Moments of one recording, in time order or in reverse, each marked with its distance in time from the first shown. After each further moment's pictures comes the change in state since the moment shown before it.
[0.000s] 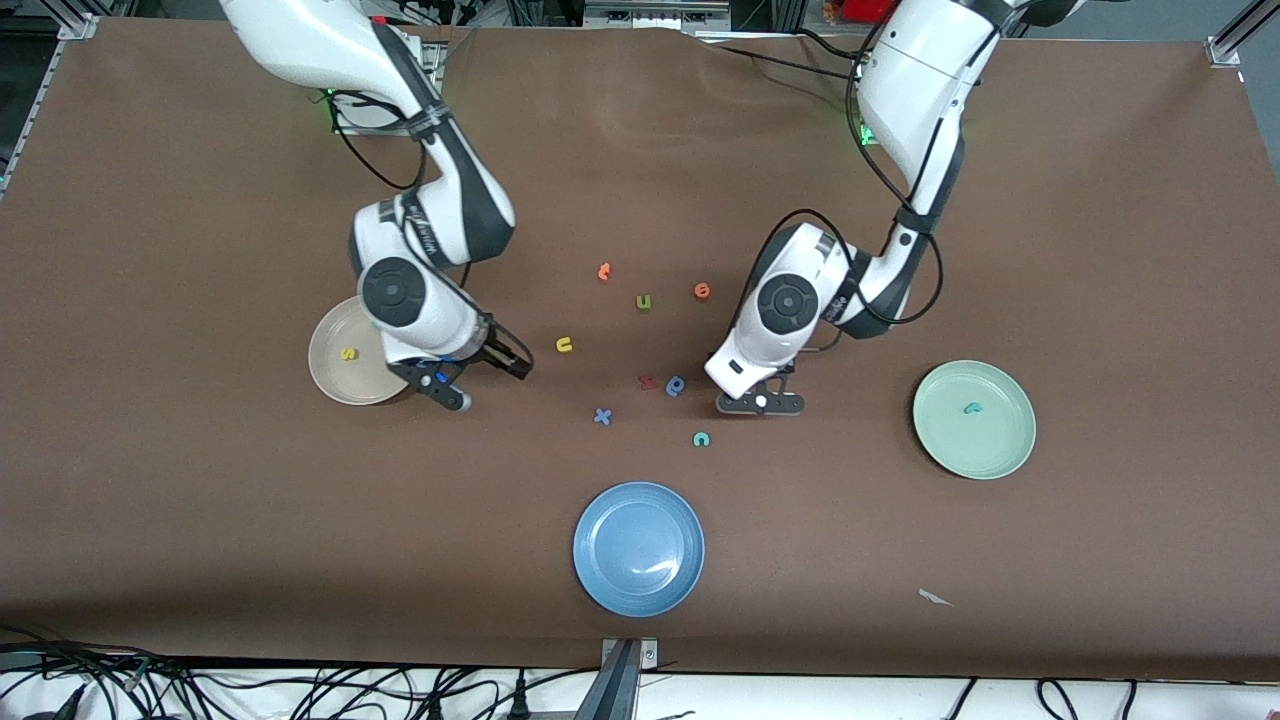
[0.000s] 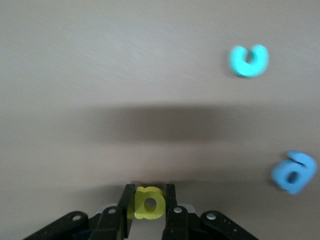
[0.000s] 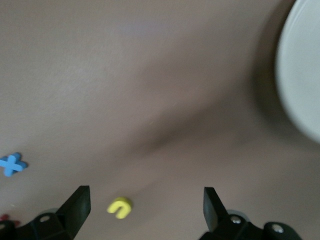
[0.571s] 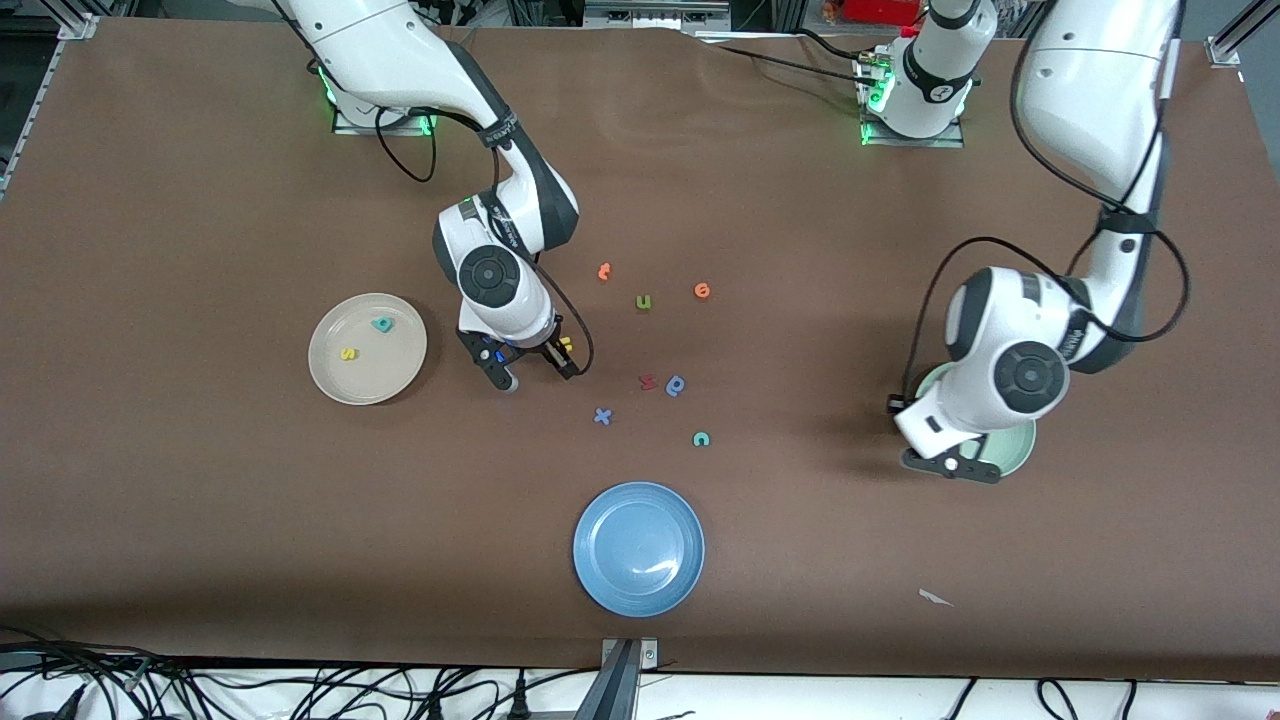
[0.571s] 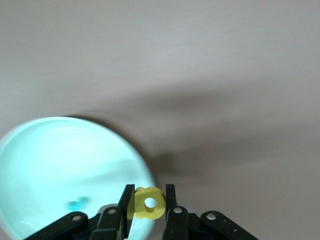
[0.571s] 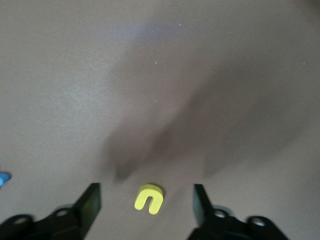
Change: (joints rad) left arm 0.345 -0.075 0.038 0.042 0.137 -0.162 0.525; right arm 0.101 0.097 0.001 0.003 -0.002 0.112 0.346
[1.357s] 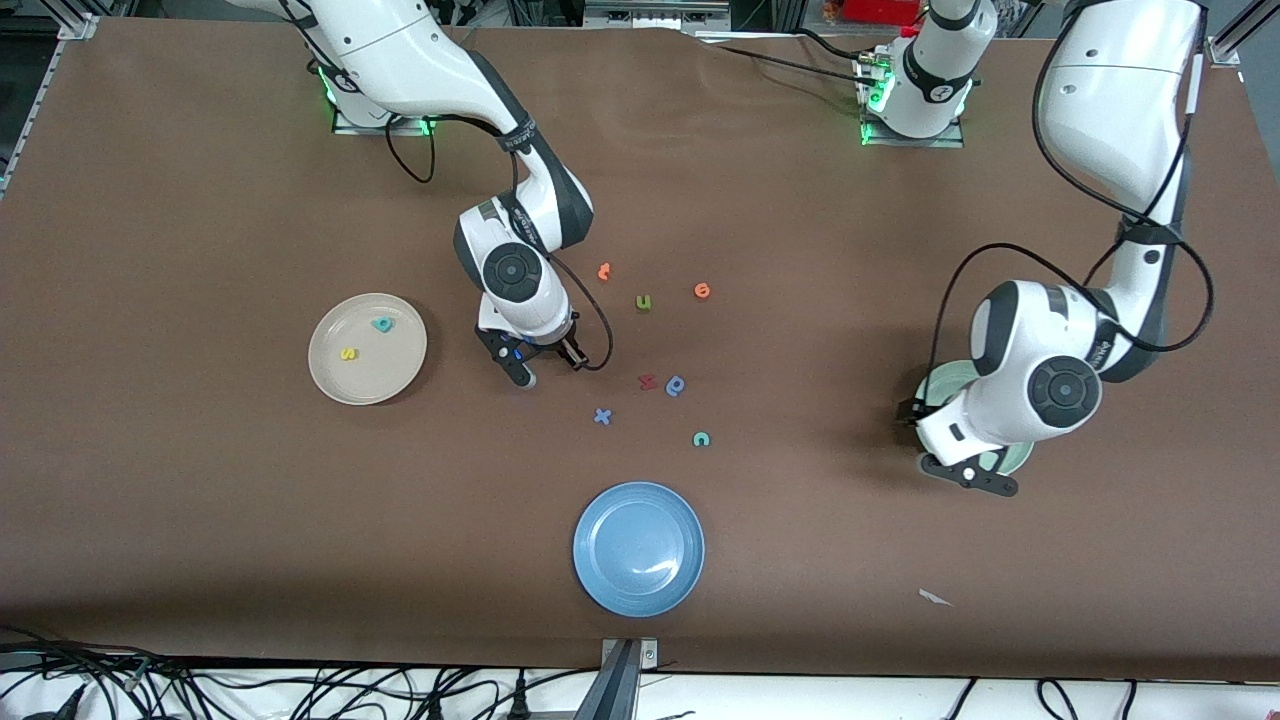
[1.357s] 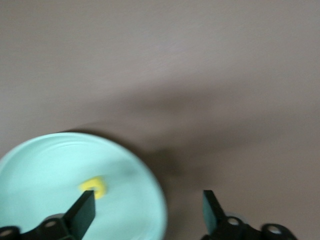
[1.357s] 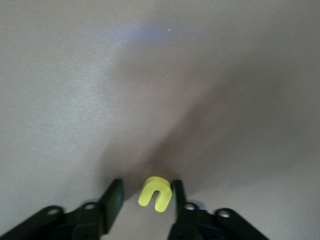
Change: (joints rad) left arm 0.007 0.036 -0.042 0.052 -0.098 0.007 -0.001; right arm 0.039 0.041 -0.001 0.006 0.000 0.068 0.009
